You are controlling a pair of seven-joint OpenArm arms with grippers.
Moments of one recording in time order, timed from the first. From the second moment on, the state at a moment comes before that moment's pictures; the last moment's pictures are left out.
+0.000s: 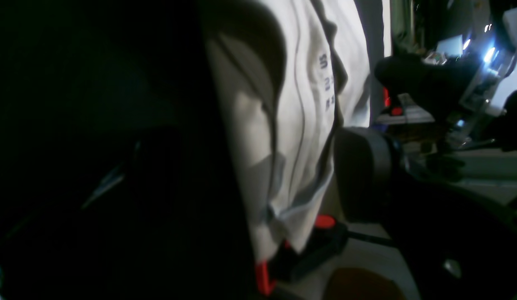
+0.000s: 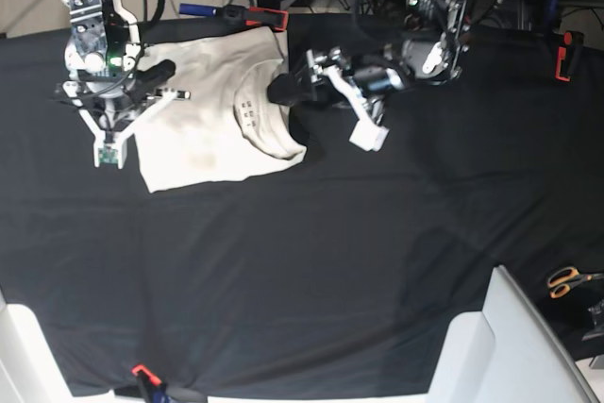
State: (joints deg) left arm 7.6 -5.4 1.2 65.8 -47.8 -37.7 44.1; right arm -17.3 6.5 -5.3 100.0 0.2 -14.1 -52.8
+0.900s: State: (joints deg) left arm -0.5 -1.7 9.9 54.2 -47.3 -37.8 37.8; right arm -17.3 6.5 -5.0 100.0 0.2 -14.1 -52.8
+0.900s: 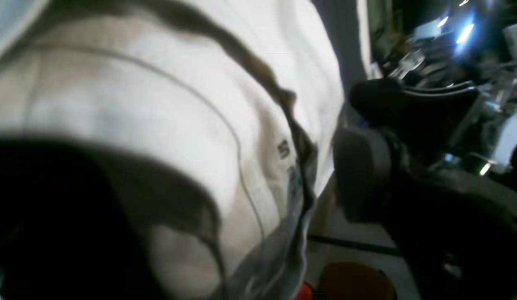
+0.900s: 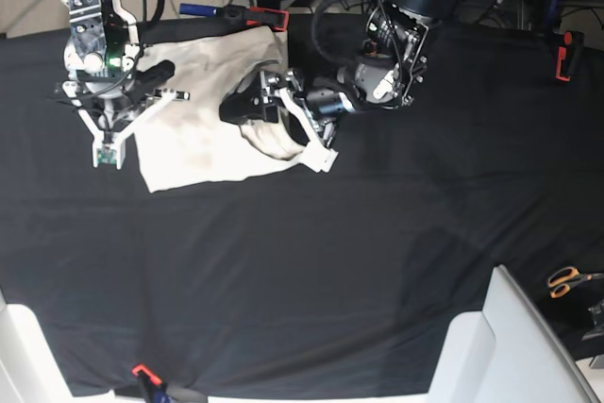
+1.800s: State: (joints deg) left arm -5.5 -8.9 19.8 56.7 -43.6 -25.8 38.9; right arm -17.3 6.5 -4.9 100.0 0.2 -14.1 -52.8
